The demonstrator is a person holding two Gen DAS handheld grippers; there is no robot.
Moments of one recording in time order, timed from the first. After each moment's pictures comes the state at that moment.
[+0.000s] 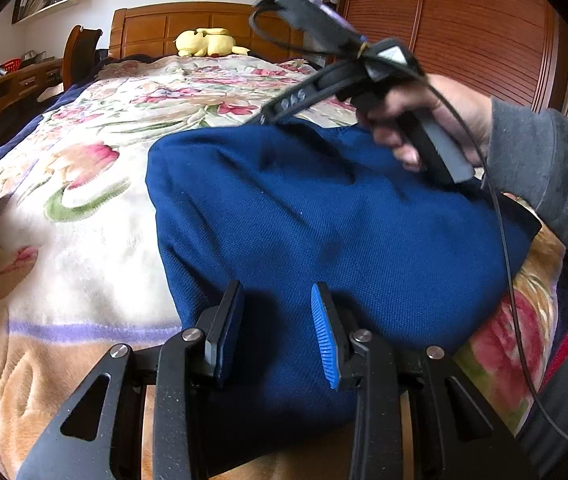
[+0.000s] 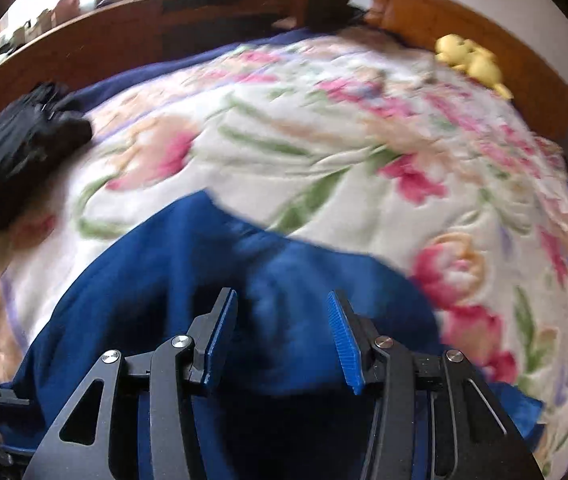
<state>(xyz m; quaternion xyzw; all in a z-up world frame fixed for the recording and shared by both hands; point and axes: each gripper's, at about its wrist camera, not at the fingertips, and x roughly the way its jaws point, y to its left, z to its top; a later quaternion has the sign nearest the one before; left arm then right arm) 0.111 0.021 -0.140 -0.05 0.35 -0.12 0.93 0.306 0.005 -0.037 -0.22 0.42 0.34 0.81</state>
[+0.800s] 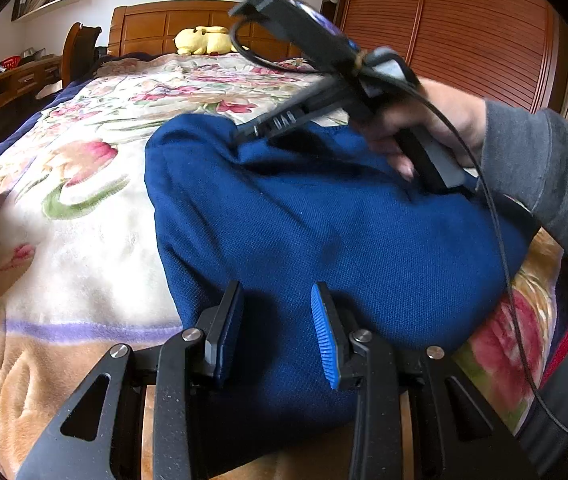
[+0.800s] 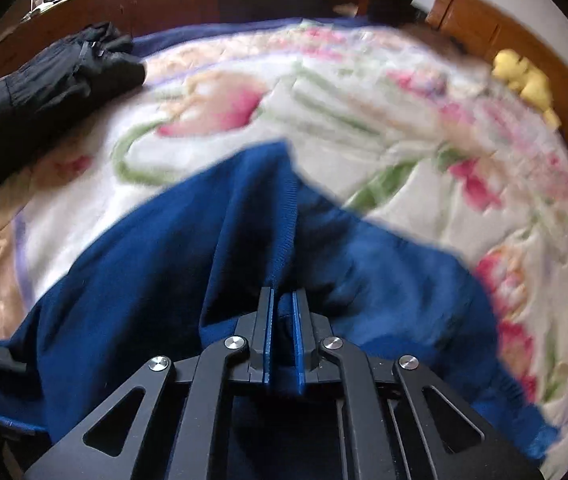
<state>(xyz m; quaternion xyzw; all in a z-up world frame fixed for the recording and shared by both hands) 0.113 0.022 -0.142 -0.05 0.35 -0.12 0.93 0.311 0.029 -0.051 -0.28 0.38 0.38 0.80</state>
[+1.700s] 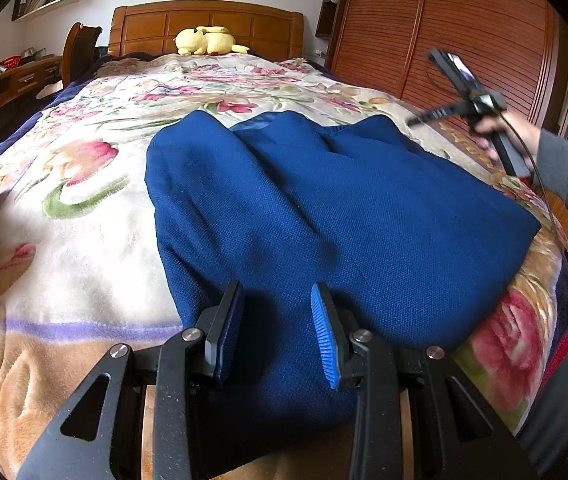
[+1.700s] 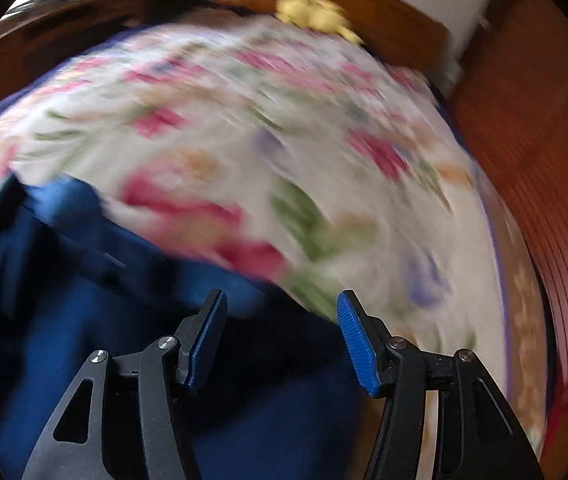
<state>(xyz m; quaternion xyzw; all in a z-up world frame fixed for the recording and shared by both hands) 0.114 0.025 -0.145 -0.05 0.35 -0.12 0.93 0.371 -0.244 -0.042 -0.18 0.45 0.08 0.87</state>
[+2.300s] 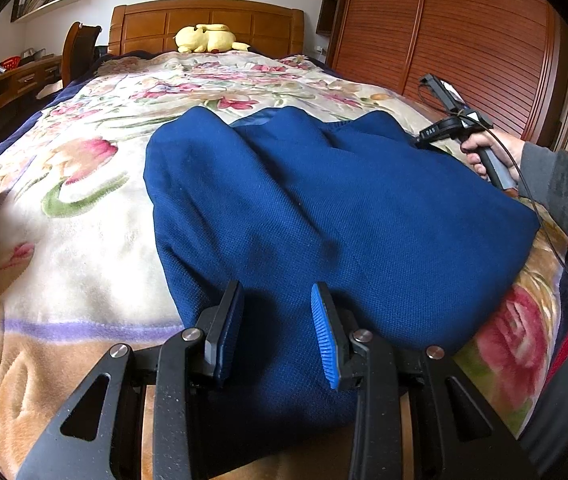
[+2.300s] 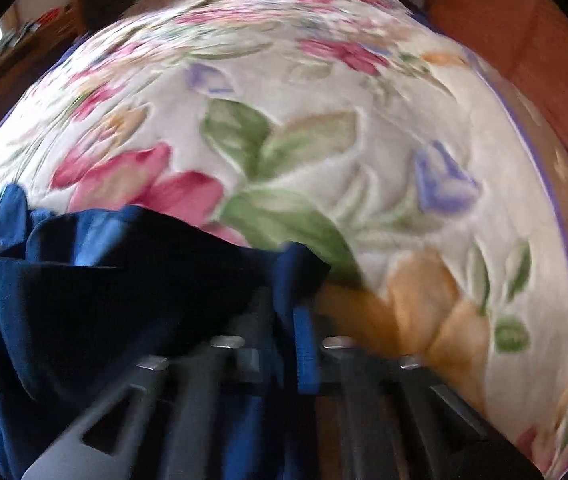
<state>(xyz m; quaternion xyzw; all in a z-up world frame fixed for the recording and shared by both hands) 0.115 0.023 -0.145 -0.05 0.36 -0.12 0.92 0.424 -0.271 -0.099 -0.09 0.49 0.10 0.86</state>
